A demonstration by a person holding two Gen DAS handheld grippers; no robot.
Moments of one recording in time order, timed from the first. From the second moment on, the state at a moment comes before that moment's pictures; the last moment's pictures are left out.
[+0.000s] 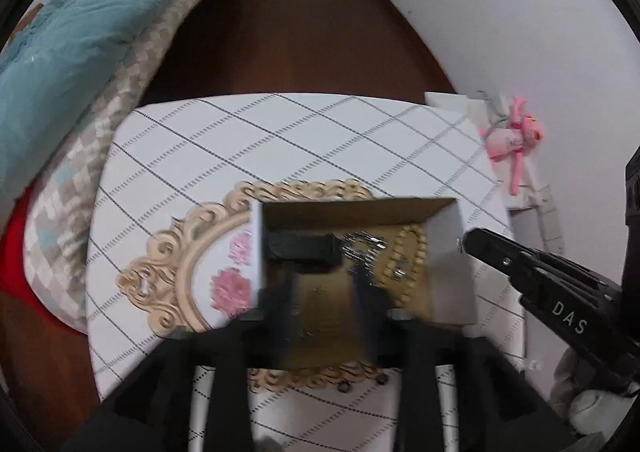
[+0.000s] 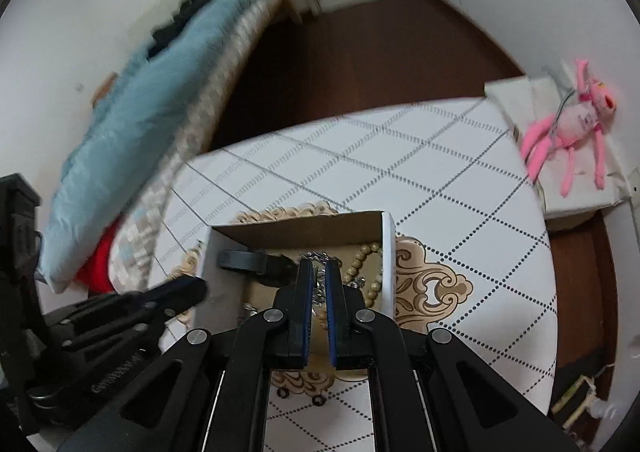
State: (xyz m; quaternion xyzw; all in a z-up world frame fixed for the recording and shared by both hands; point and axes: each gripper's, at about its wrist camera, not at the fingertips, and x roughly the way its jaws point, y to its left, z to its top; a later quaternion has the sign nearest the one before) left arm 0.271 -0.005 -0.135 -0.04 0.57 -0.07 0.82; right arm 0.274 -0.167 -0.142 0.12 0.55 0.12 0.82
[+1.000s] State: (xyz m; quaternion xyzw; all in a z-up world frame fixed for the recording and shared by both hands) left arm 0.227 0.019 -0.118 -0.02 0.51 0.00 0.86; right arm 0.224 -0.163 -0.118 -0.02 0.52 0.02 0.85
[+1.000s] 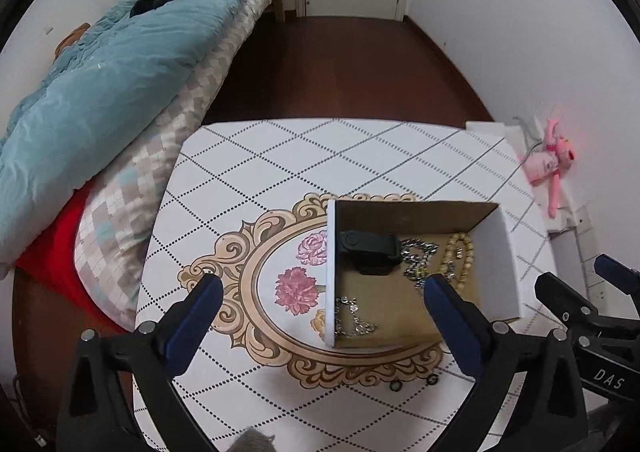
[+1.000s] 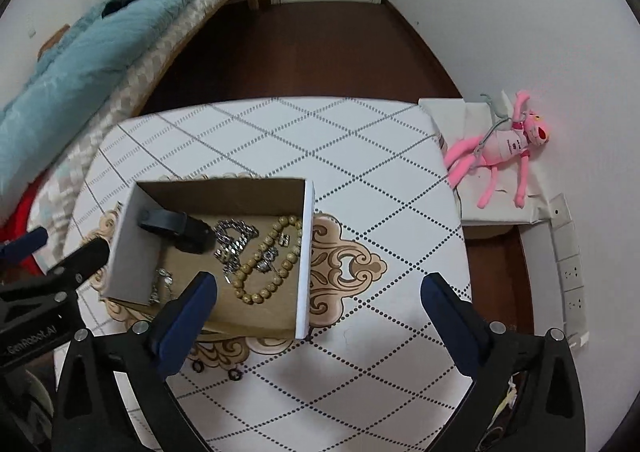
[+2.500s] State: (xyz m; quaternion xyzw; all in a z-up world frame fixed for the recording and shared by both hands) left arm 0.141 0.033 -0.237 -0.02 0.61 0.01 0.79; right arm 0.138 -0.115 -0.228 0.00 0.55 0.08 0.83
